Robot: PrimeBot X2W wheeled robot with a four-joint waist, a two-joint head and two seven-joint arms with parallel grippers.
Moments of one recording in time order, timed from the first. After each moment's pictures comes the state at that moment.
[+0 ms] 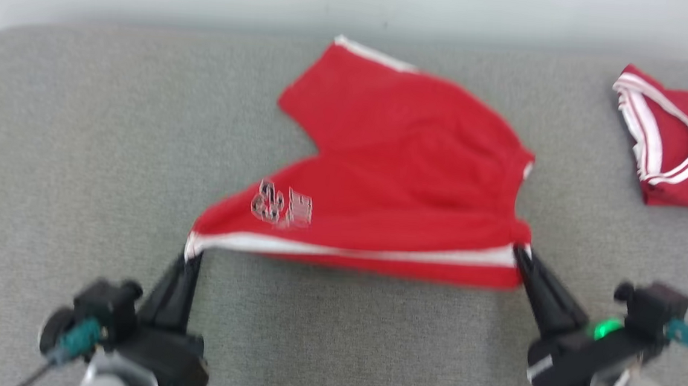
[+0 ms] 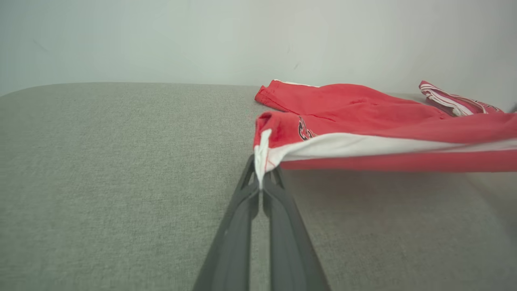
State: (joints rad) left arm -0.37 0.47 -0.62 0.21 -0.73 0.12 -0.26; right arm -0.32 -0.47 0.53 0.24 0.85 0.13 -0.24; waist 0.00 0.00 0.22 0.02
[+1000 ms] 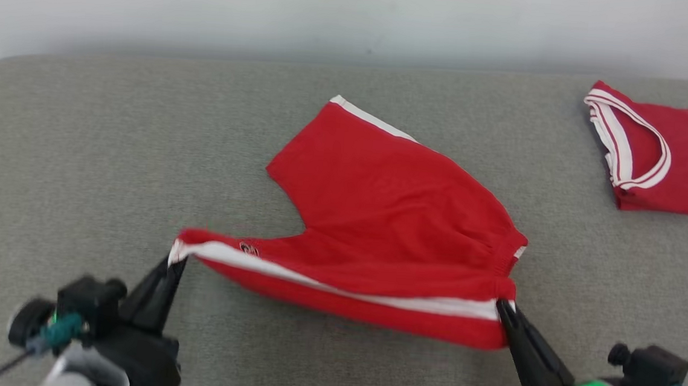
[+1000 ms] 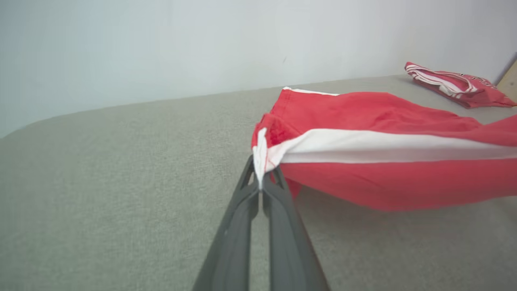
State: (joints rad) left arm -0.27 0.52 -0.54 0.14 -0.64 0.05 -0.17; right arm 0.04 -0.31 0.31 -0.10 0.75 0.13 -0.05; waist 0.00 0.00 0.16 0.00
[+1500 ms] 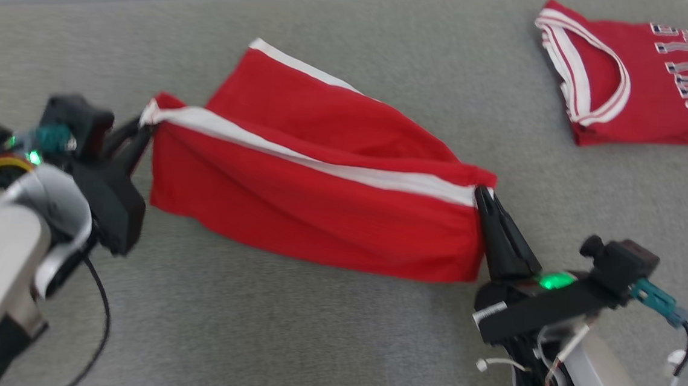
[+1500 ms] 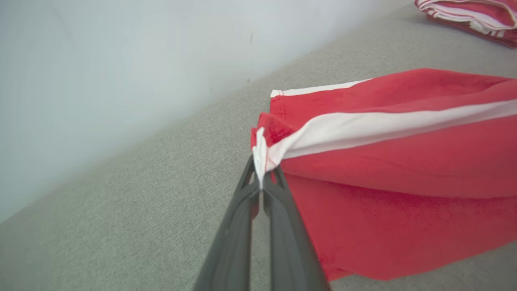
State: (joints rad) left arm -0.76 0.61 -0.61 0.30 -0.59 -0.11 0.17; right arm -0.35 -0.20 0.36 0.17 0.78 0.13 -0.15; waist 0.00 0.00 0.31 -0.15
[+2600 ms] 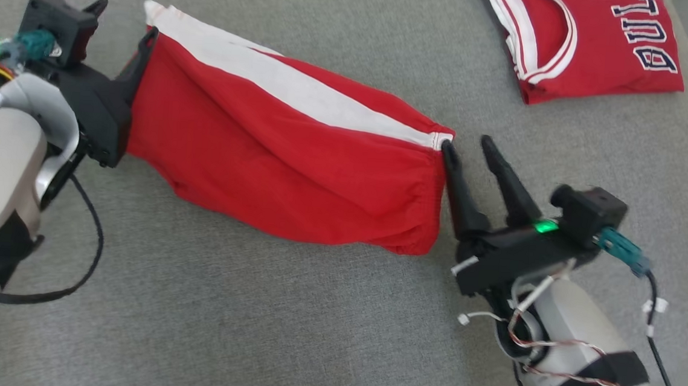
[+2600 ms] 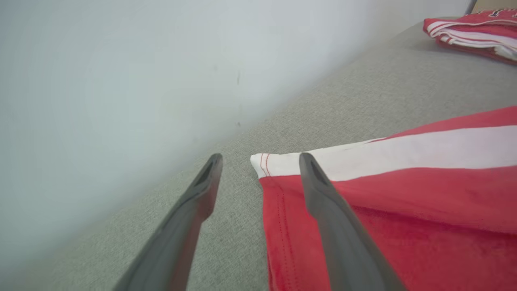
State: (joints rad) left arm -1.16 0.53 -0.88 0.78 -0.64 -0.13 -0.08; right arm -0.59 -0.15 0.43 0.44 0.64 0.13 -0.26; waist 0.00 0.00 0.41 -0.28
